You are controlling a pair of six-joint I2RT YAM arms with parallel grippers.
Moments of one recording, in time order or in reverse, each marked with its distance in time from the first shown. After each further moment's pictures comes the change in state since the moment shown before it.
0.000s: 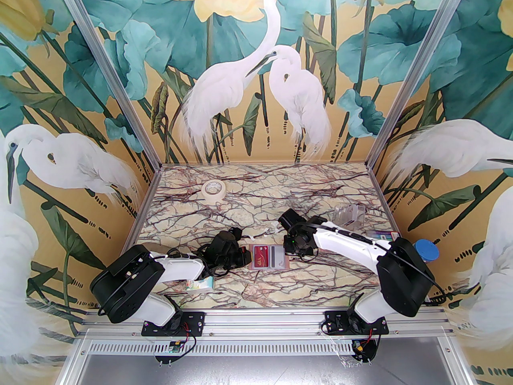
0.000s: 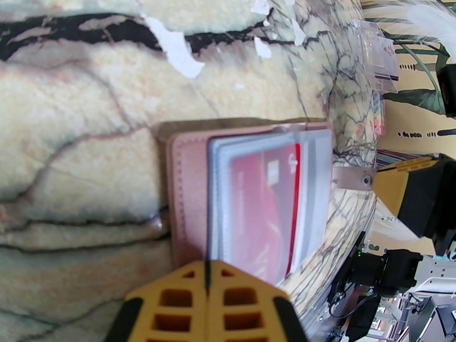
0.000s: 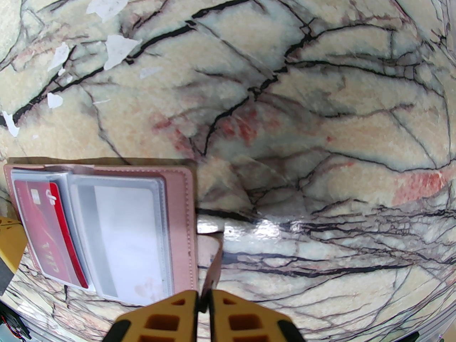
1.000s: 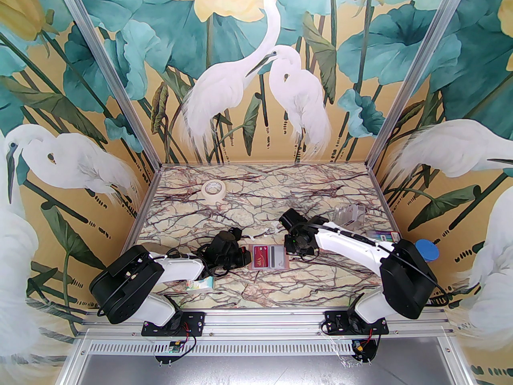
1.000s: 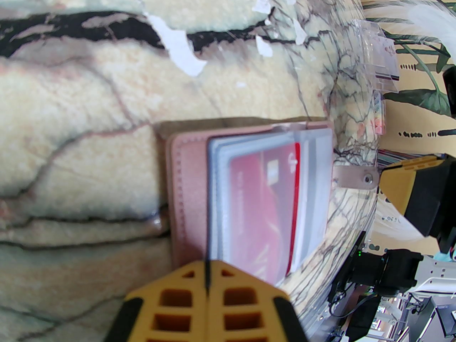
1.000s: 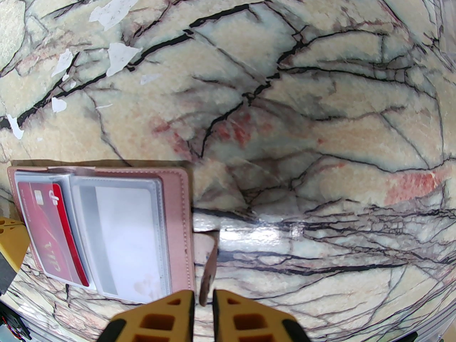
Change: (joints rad) left arm 0.000 -0.006 0.000 -0.010 -0.001 0.000; right arm 0.000 -0.026 0.000 -0.008 0.014 0.000
